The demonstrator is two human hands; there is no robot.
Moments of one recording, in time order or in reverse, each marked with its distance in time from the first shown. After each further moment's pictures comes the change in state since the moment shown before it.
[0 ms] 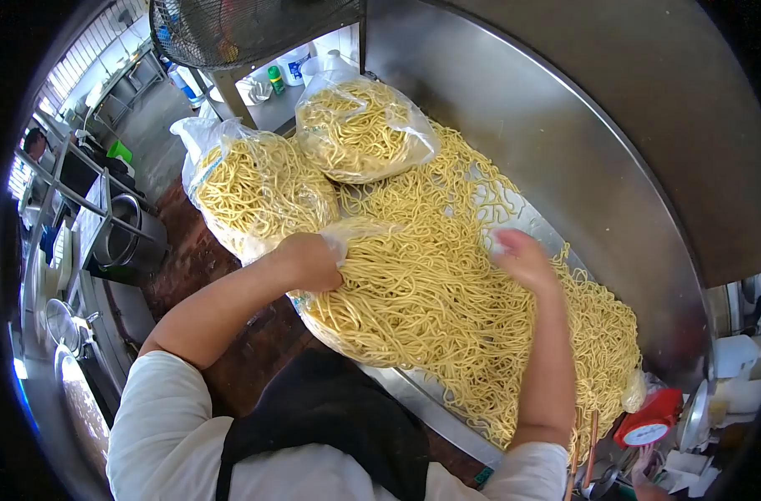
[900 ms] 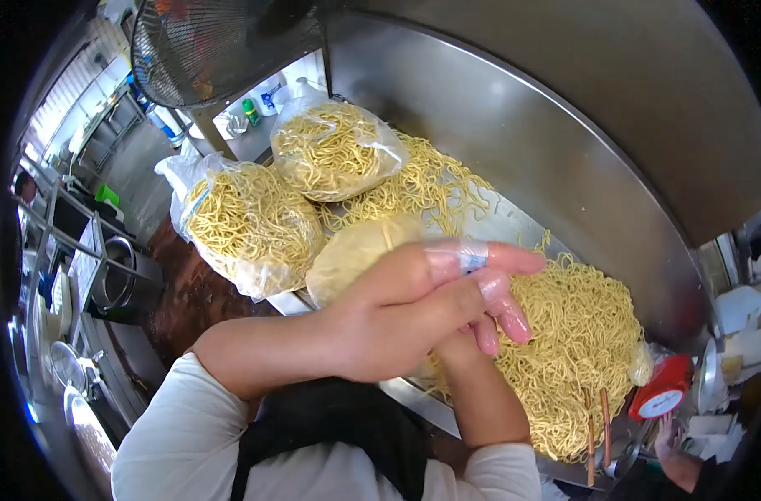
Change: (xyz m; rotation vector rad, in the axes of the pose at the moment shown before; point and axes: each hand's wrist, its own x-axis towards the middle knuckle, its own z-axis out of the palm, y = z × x) left_hand -0.077 0.156 -0.096 -1.642 0.045 0.931; right_hand -0.046 -0.089 0.099 0.285 0.124 -0.292
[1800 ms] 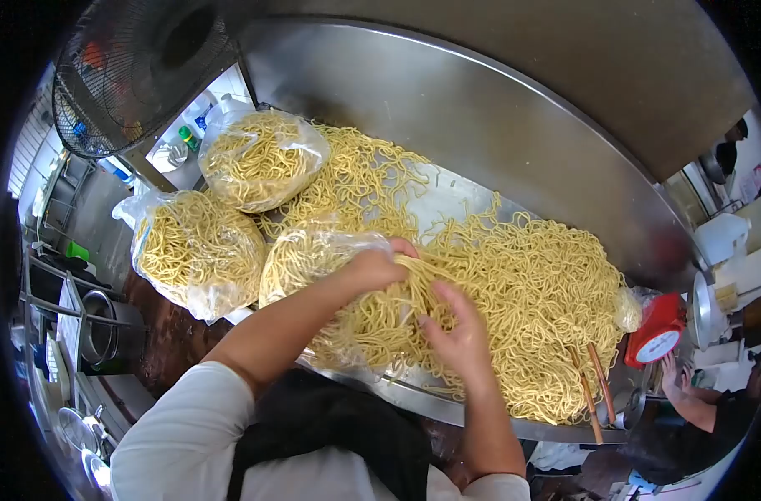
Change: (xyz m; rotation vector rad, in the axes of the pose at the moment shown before) left_hand 0.062 -0.172 -0.077 0.665 0.056 -0.687; right_hand -0.130 0.010 -0.055 0.028 0.297 0.289
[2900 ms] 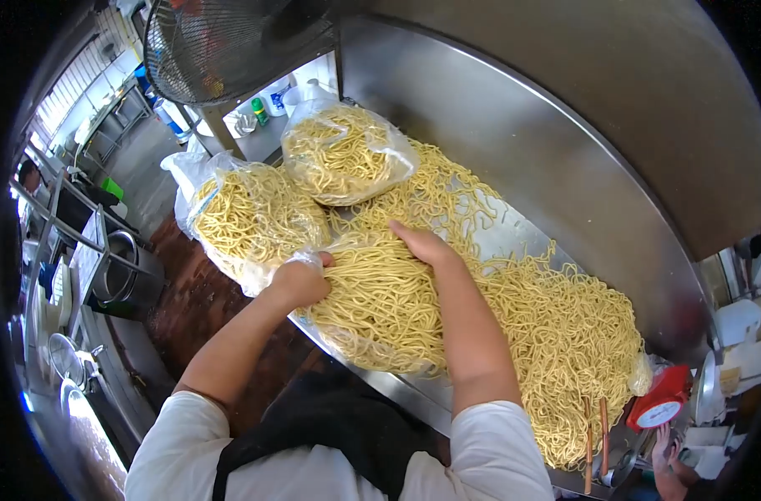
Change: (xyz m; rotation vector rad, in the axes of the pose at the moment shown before) left_hand -0.133 -0.113 -0.109 0.595 0.460 -0.299; right_hand 0.215 -0.020 0.131 -0.057 -0.501 0.348
